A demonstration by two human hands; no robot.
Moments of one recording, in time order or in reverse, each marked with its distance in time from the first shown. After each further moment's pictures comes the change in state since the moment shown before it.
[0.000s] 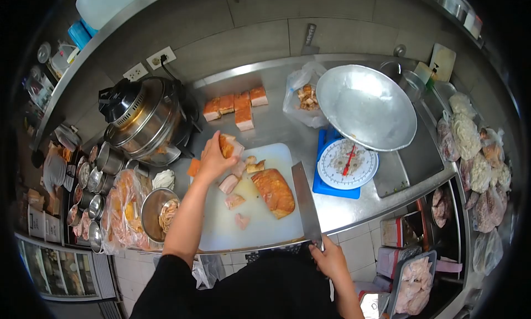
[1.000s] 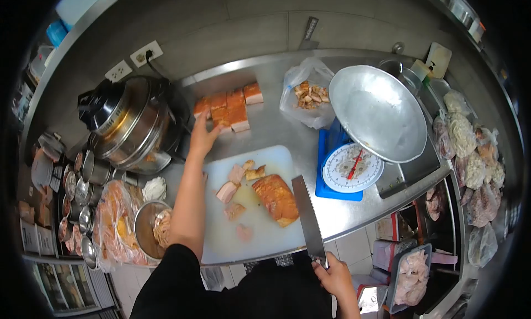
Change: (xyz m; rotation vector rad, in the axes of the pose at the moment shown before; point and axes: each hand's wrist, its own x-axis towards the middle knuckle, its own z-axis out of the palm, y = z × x) left_hand 0.115 -0.073 0.025 -0.137 0.165 0.105; right_hand -0.021 -0.024 0.020 -0.057 0.039 0.163
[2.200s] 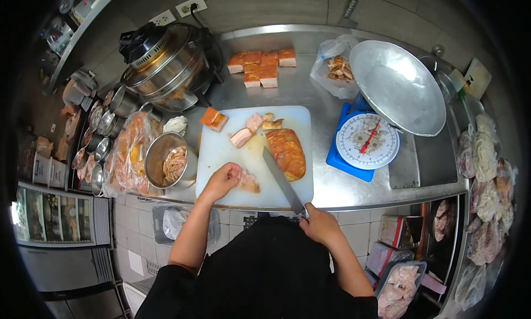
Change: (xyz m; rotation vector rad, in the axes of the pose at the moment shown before) left_hand -0.321 0.061 -0.040 -0.424 -0.412 -0.447; right_hand 0.072 0.020 -0.003 -0.714 -0.320 -0.476
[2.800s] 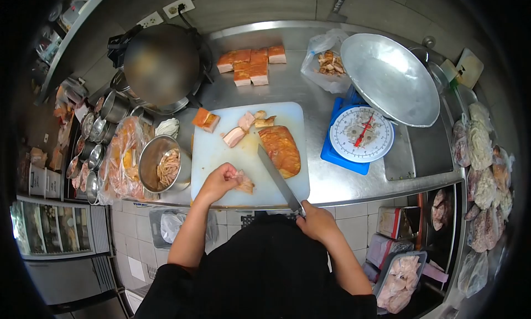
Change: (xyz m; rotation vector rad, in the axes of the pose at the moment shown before) left_hand 0.005 0.005 0.003 -0.006 -0.046 -0.061; right_hand -0.002 -0.008 0.002 0.002 -0.015 0.054
